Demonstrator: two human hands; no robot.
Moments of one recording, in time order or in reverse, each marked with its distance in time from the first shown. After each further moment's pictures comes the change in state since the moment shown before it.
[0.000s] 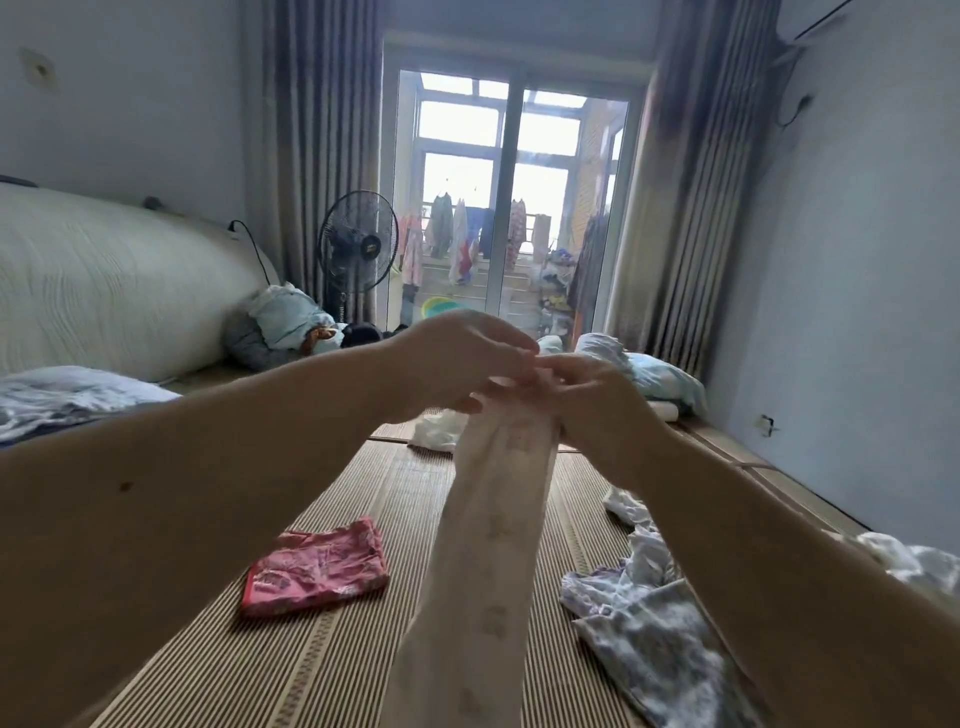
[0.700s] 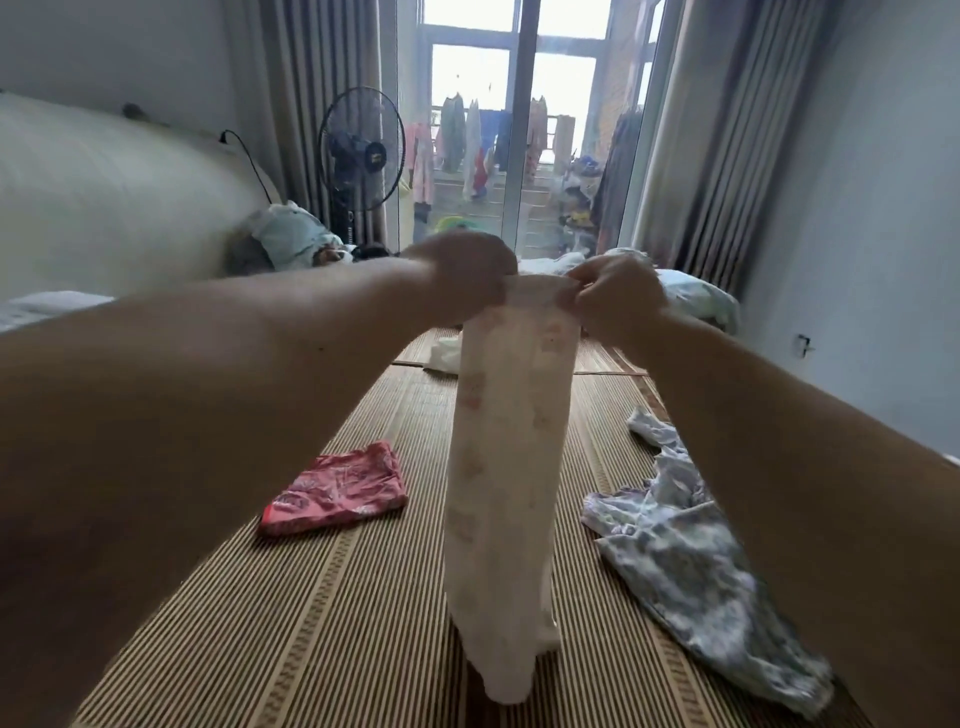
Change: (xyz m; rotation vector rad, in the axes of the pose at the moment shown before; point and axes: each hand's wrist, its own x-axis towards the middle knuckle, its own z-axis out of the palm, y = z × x) left_hand 0.080 -0.054 -0.006 1.266 0.114 0.245; right_hand 0.072 0.047 -0.028 -0.823 0.306 0.020
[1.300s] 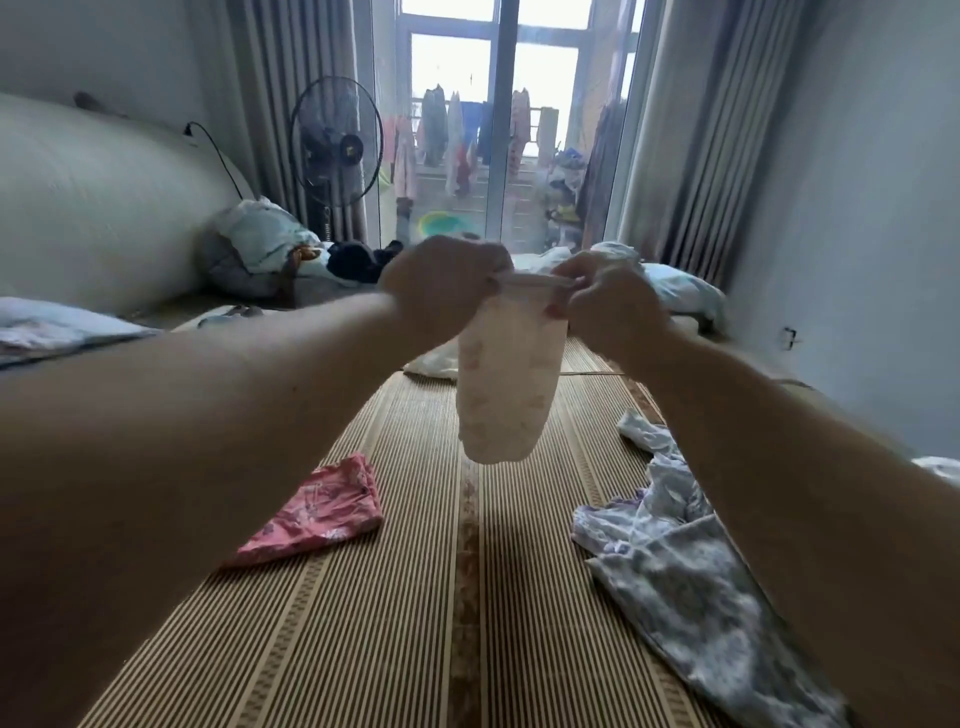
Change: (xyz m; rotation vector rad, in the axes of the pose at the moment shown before) left_hand 0.025 -0.008 0.046 -0.064 0.263 0.032; right_hand 0.030 0.032 0.010 0.151 -0.004 -0.007
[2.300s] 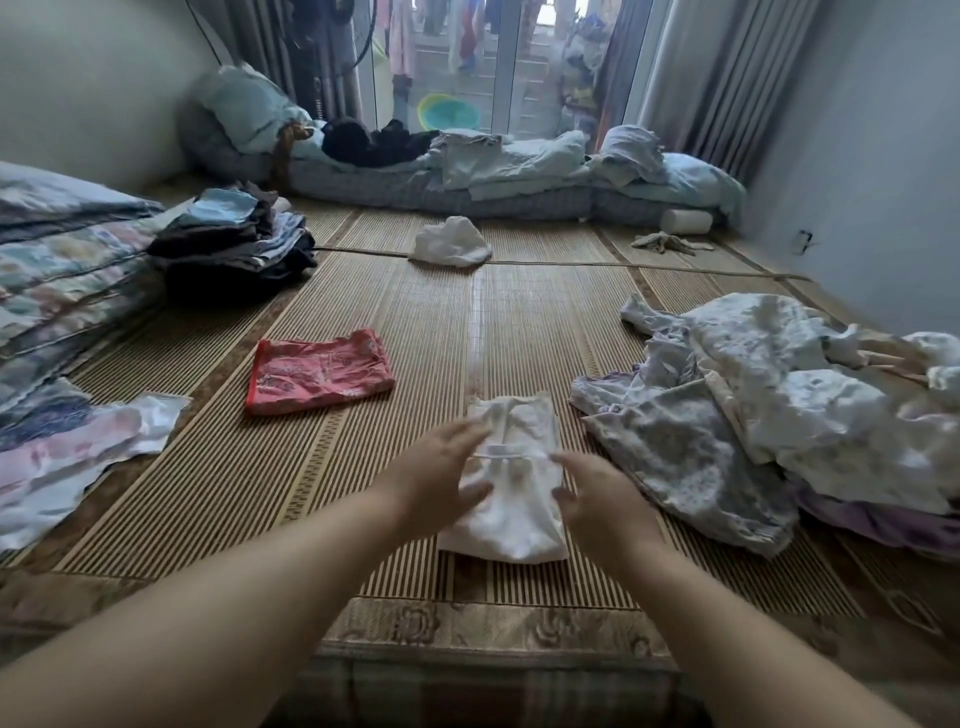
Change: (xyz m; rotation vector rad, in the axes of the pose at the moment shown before) left_hand -0.255 0.094 0.117 -0.530 -0.533 -0.249; right_hand -0.251 0.143 0.075 -0.380 -0.352 0.208
